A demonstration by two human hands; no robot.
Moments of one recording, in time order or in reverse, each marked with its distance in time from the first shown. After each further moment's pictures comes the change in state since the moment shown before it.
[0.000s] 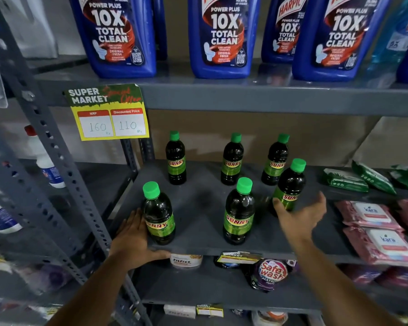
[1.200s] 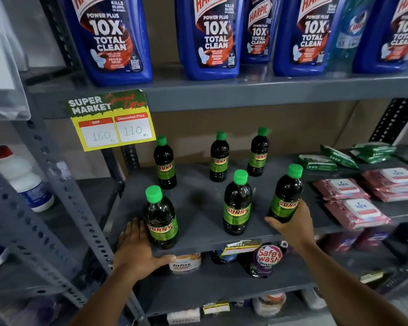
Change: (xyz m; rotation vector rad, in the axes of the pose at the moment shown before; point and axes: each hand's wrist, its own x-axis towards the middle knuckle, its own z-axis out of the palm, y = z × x) left_hand 0.001 -0.002 -0.002 0.034 -0.036 0.035; right_hand -0.035 0.035 -0.037 -0.217 -0.201 -0.049
